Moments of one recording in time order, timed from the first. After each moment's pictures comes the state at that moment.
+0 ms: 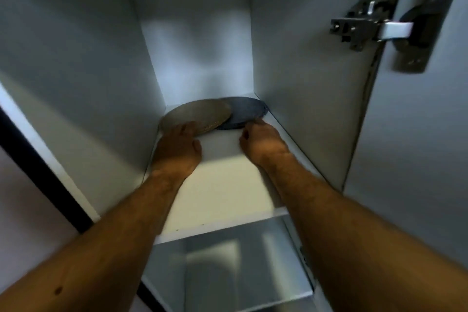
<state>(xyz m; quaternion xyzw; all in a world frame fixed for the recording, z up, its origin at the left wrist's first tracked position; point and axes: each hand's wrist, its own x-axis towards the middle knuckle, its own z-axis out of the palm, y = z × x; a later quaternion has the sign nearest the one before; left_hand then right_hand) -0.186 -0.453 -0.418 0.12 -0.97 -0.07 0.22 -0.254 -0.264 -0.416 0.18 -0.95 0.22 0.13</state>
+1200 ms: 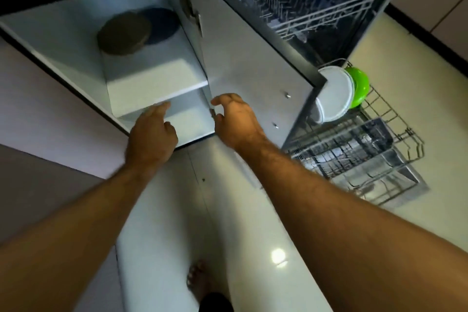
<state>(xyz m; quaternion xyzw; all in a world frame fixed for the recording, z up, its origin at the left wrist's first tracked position) 0.167 -0.225 -0.242 0.06 -0.97 -0.21 0.08 0.142 -0.036 -0.218 0.05 -0.93 0.37 -0.06</state>
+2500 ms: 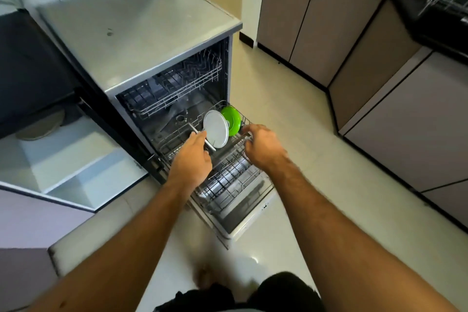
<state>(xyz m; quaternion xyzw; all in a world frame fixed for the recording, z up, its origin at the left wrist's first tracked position) 0.246 0.144 0.015 -0.12 -0.95 -0.27 -0.11 0.282 0.324 0.045 -0.14 -0.93 0.33 -0.06</state>
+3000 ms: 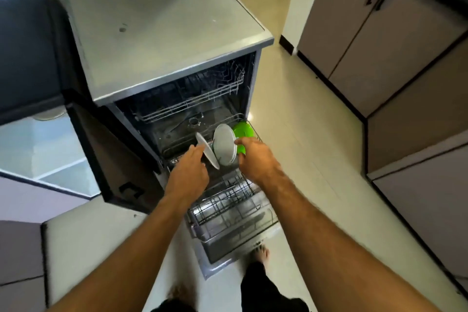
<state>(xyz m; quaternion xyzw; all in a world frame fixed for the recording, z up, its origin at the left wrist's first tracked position) 0.158 0.213 -0.024 0.00 -0.95 -0.30 -0.10 0.137 0.389 -0.006 -0.03 -0.95 0.28 -0.13</state>
